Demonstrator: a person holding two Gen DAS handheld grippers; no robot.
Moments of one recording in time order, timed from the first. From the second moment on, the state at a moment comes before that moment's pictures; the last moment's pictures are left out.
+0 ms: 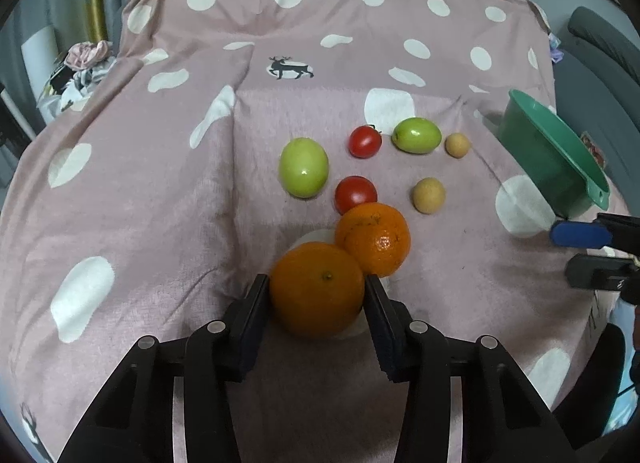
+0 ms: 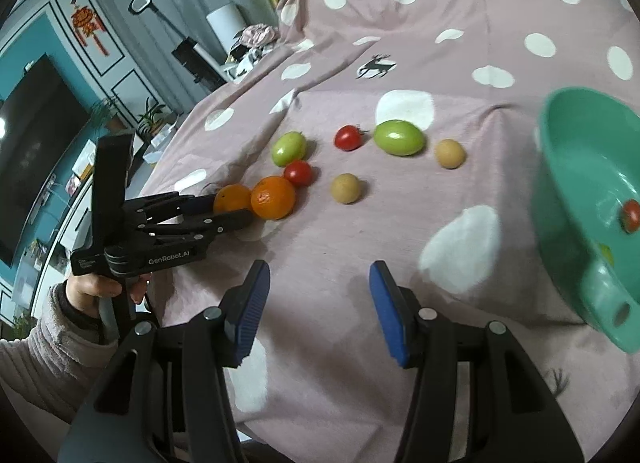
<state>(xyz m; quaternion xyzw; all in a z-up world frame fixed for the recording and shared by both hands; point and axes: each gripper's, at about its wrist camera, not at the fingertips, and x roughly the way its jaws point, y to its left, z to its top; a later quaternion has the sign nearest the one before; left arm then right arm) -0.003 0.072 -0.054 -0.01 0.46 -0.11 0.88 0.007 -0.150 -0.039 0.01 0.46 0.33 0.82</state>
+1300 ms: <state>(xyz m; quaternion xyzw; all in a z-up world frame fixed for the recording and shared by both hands) -0.026 0.121 -0.019 -0.10 0.40 -0.10 0.91 0.035 -0.074 -0.056 -0.04 0.48 0.35 0.80</state>
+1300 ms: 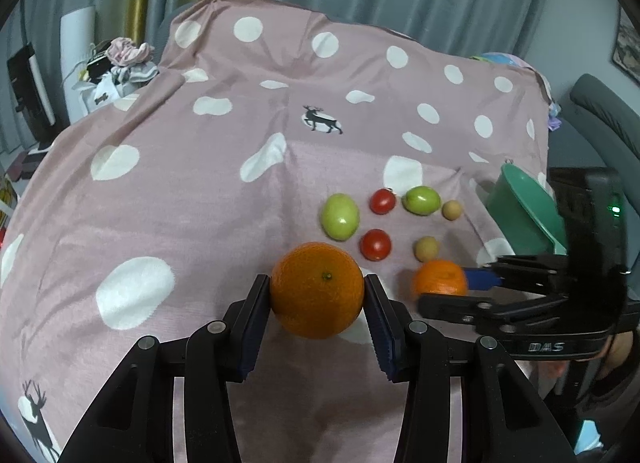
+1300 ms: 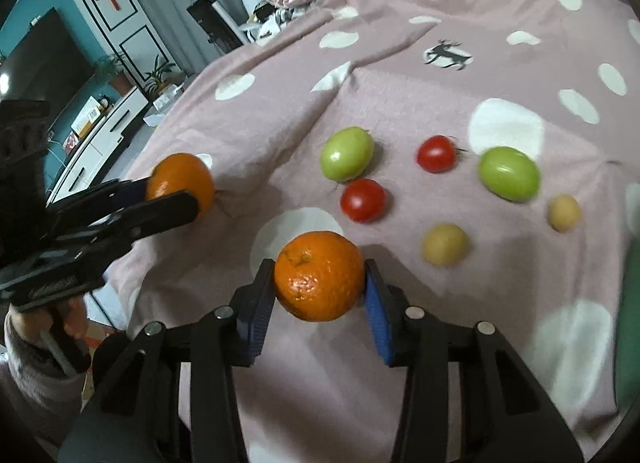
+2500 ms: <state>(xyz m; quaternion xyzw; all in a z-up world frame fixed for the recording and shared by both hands) 0.030 -0.110 0.049 0.00 0.39 -0.29 0.87 -0.019 -0.342 0.015 0.13 0.33 0.13 0.92</state>
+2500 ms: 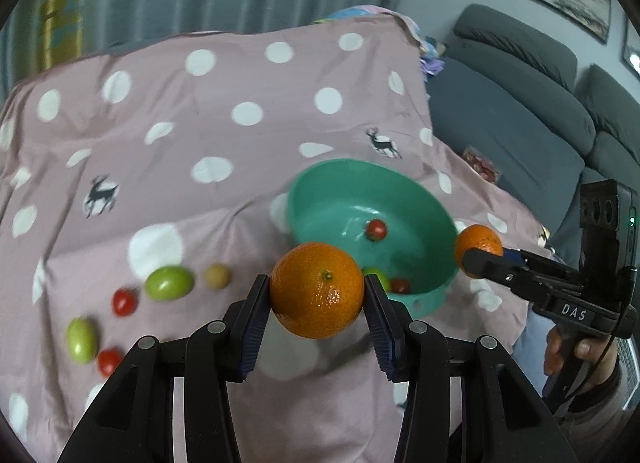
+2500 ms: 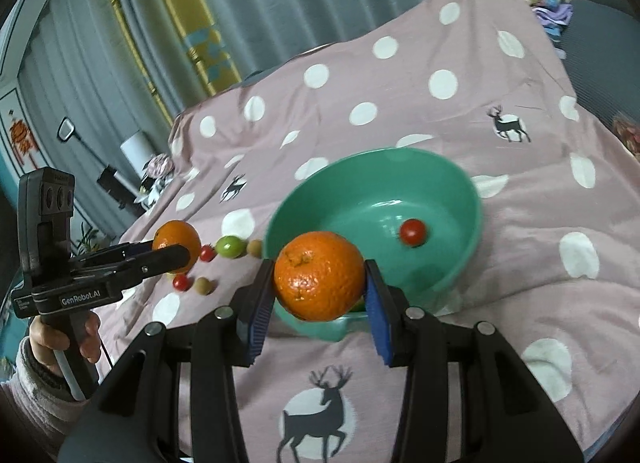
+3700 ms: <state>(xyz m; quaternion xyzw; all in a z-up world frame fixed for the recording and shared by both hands) 0.070 -0.201 0.005 0.11 0.42 -0.29 0.86 0.012 -0.348 -0.015 0.10 0.36 0.12 0.92</state>
